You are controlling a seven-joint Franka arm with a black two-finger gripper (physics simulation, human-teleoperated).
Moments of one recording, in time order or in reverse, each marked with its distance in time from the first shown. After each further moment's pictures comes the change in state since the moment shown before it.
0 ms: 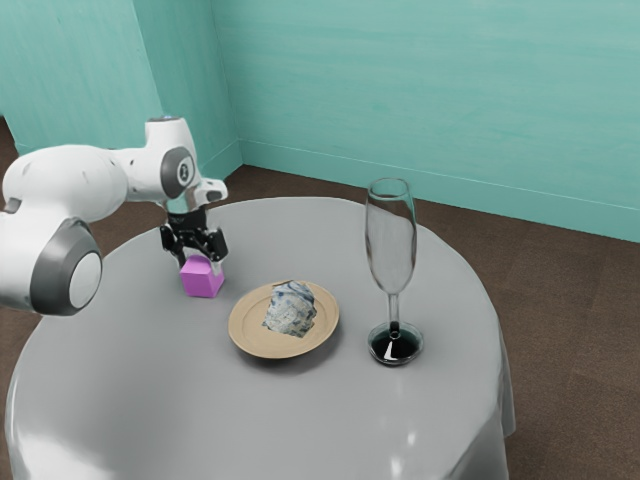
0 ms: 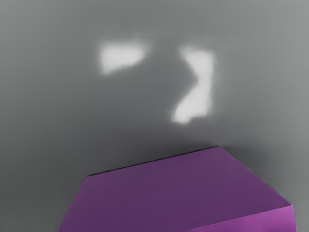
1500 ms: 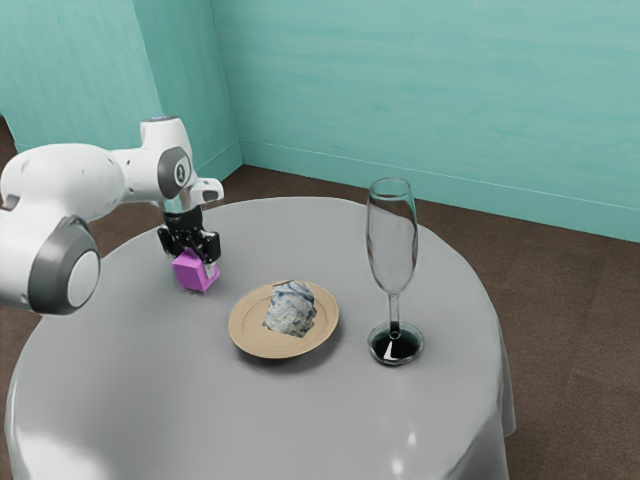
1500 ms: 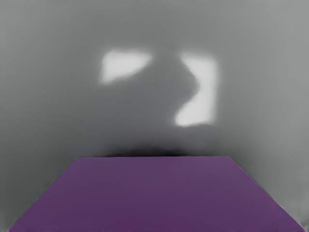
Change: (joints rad) arm -0.024 -0.029 0.033 -0.047 -0.014 0.028 0.026
